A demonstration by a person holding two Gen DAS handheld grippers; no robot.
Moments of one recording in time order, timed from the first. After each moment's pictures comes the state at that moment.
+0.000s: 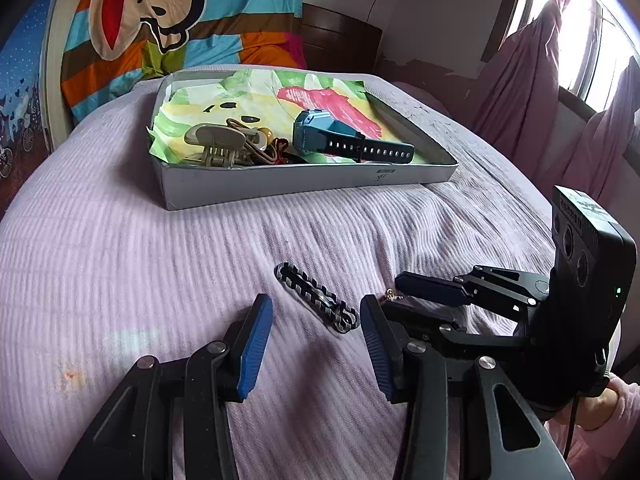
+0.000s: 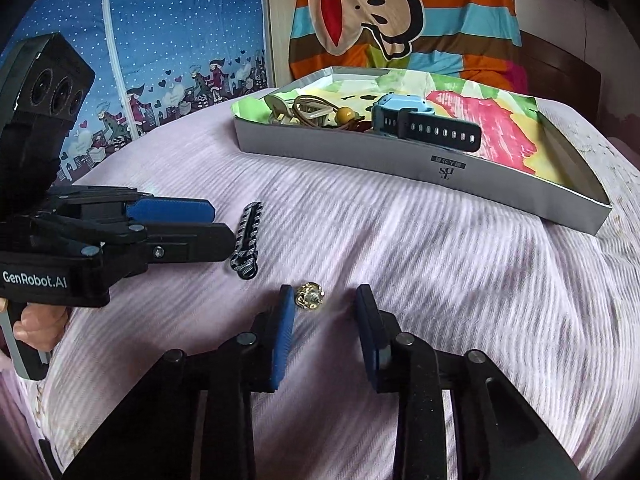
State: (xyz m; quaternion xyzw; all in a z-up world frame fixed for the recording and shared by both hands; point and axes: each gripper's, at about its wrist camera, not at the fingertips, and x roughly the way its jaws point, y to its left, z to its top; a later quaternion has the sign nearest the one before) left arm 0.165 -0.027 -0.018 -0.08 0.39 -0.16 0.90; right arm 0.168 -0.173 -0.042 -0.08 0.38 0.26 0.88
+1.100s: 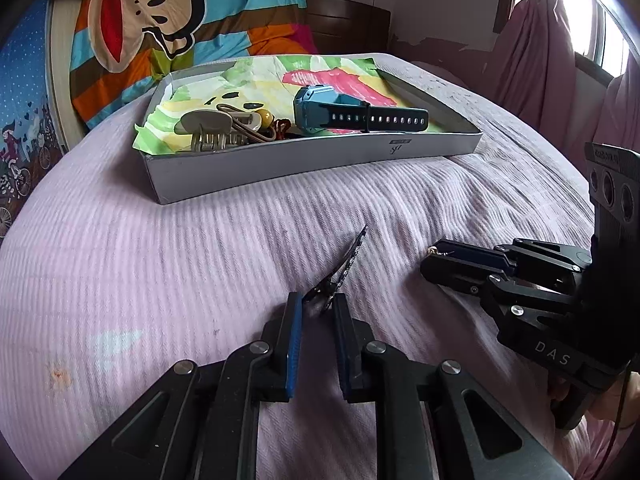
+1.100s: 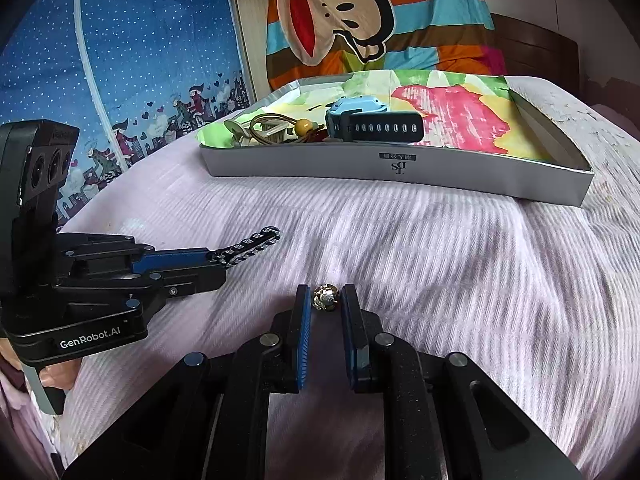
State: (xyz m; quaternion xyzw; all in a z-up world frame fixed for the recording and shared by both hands) left arm 0.168 -0.049 -0.028 -0.02 0.40 -0.11 0.91; right arm 0.185 -0.202 -0.049 -0.02 0.37 0.25 0.89
